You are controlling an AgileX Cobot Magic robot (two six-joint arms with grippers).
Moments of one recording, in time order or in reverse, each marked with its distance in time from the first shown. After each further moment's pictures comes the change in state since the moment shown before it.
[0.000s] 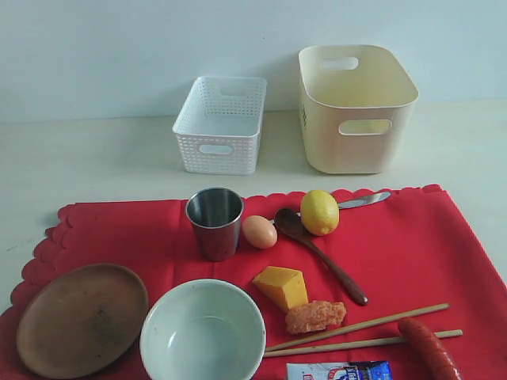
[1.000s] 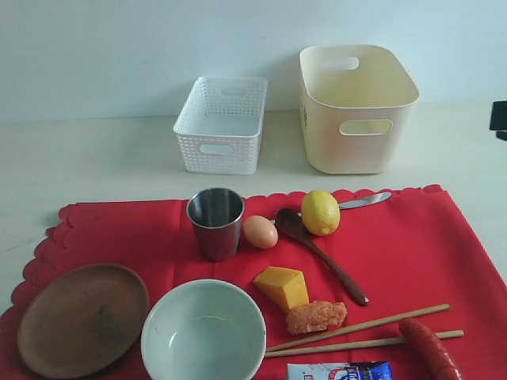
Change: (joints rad) left arm 0.000 0.000 0.000 0.000 0.000 0.000; right arm 0.000 0.326 -0.049 0.654 0.120 -0.516
